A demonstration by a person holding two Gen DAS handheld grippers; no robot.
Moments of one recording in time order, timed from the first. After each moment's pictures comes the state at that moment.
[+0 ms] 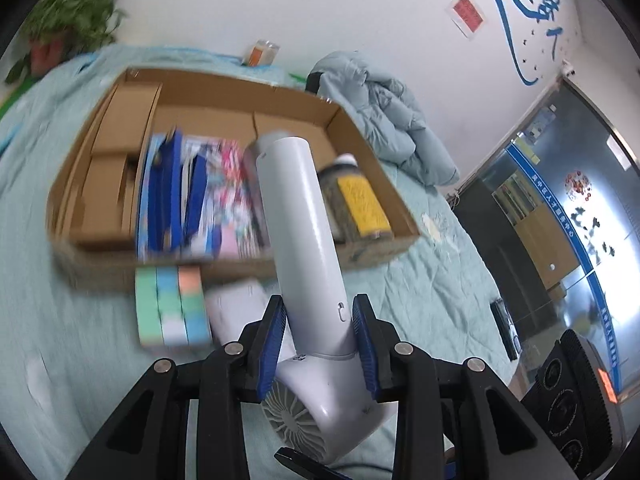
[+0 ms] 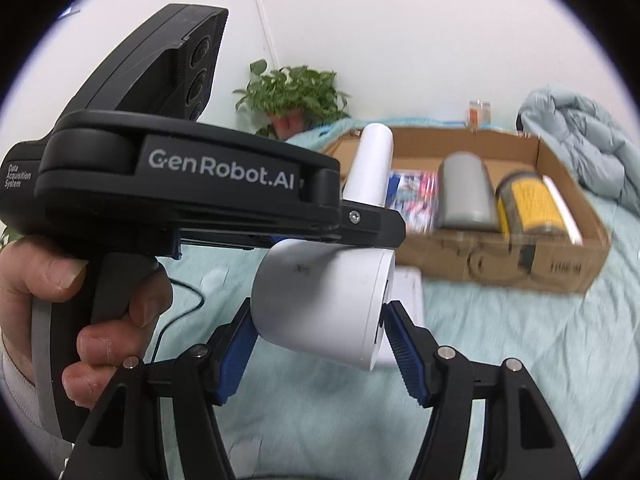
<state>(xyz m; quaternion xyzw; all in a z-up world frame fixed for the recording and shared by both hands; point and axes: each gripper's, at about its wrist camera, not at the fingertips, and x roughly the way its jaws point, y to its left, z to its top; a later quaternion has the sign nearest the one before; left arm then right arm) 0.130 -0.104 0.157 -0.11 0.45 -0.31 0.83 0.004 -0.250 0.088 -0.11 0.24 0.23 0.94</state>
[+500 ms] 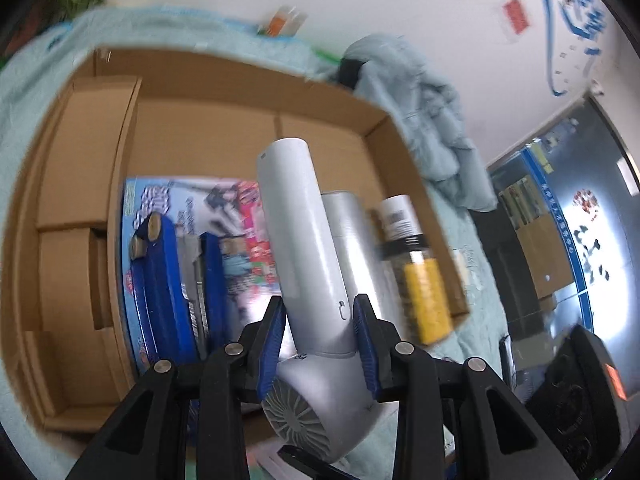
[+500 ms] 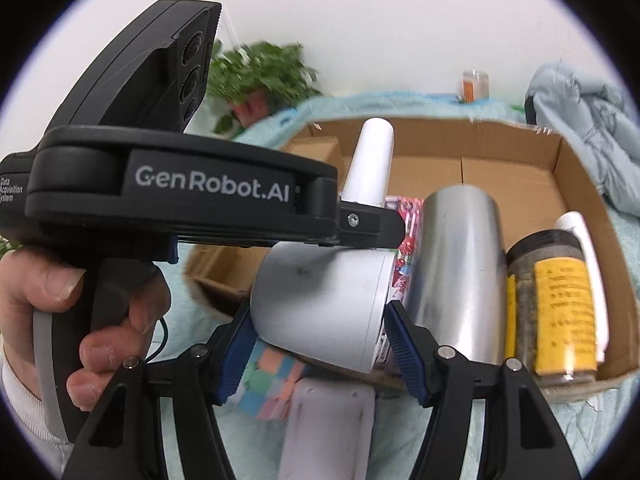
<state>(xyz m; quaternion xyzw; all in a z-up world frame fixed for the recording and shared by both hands) 0.323 -0.113 0.116 -0.14 0.53 -0.30 0.78 0.154 -0.238 0.122 -0.10 0.32 0.19 0.92</state>
